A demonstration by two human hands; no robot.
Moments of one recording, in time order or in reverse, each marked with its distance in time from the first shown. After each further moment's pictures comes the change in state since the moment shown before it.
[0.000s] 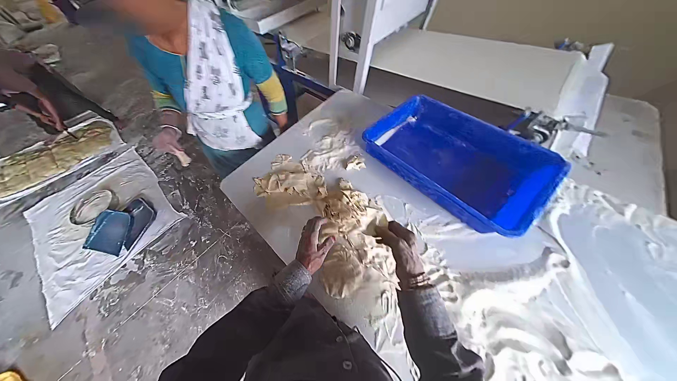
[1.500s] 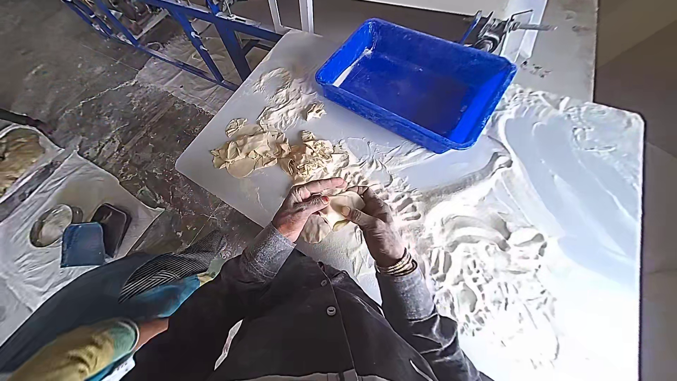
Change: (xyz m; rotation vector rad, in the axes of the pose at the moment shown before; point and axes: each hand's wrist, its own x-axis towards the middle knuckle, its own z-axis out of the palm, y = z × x) left_hand -0.023 0.090 0.006 -0.666 -0.381 -0.034; right_hand -0.091 -0.006 -0.011 0.597 -0.145 -0.035
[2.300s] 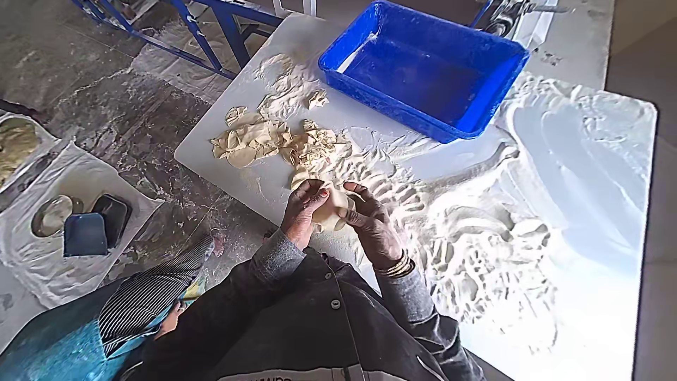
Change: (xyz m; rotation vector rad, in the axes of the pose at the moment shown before) left_hand -0.020 -0.023 0.023 -0.249 0.375 -0.081; right_hand -0.017 0.012 0.011 0.084 0.013 0.089
